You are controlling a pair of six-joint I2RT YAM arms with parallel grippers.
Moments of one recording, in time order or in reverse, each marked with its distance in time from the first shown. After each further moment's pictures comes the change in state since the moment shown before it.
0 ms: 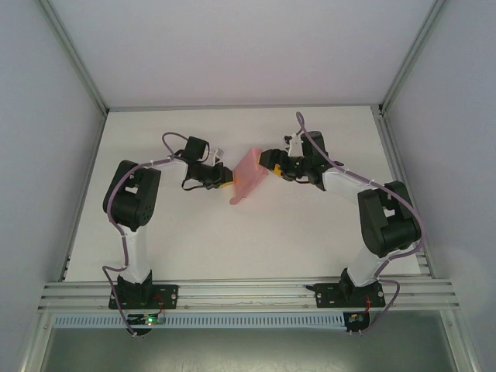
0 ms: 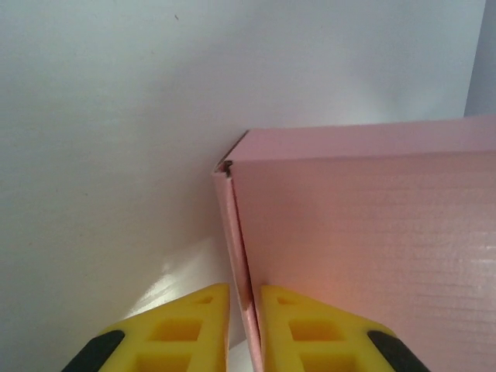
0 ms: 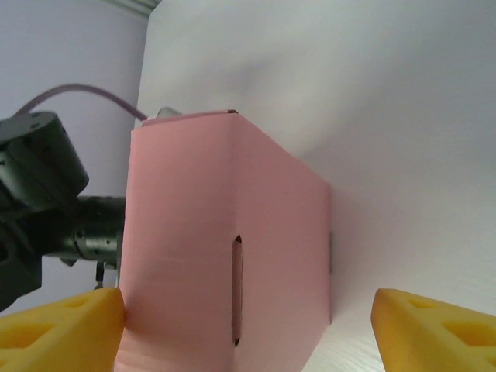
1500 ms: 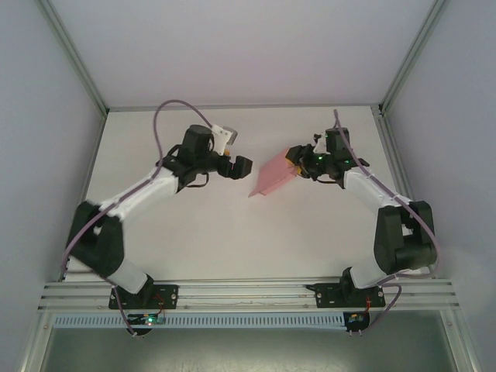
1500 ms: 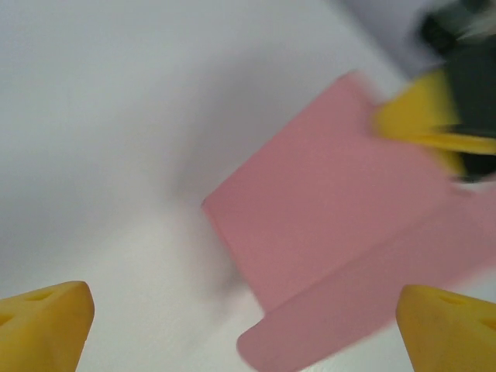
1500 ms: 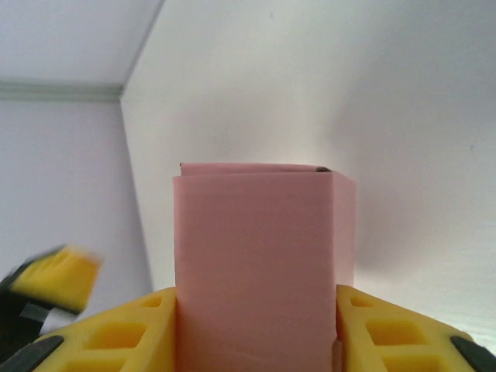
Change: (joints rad) left arm -0.201 -0.519 -0.076 0.061 -0.355 0.451; right arm -0.160 -0.176 0.000 -0.240 0.060 0.247
